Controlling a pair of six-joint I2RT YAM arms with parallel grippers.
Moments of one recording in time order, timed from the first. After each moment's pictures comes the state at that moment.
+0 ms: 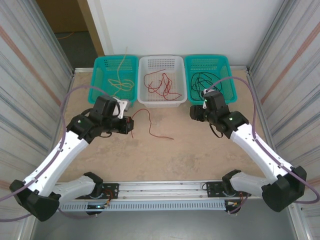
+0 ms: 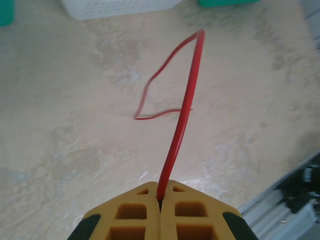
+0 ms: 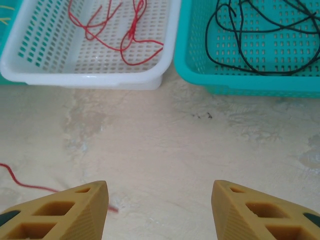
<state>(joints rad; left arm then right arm) -0.54 1.06 1.15 -0.92 0.25 -0.35 0.50 1.12 1.04 -0.65 0.13 0.41</state>
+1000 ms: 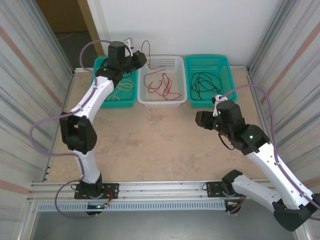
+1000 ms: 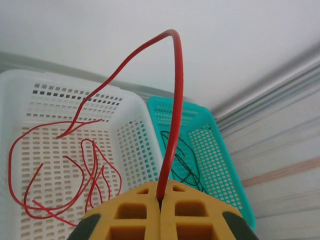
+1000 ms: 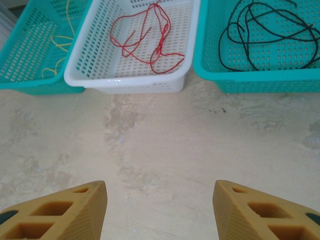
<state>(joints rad) -0.32 1.92 1.84 -0.27 0.31 -0.62 0.58 0.87 1.05 -0.81 0.15 0.50</state>
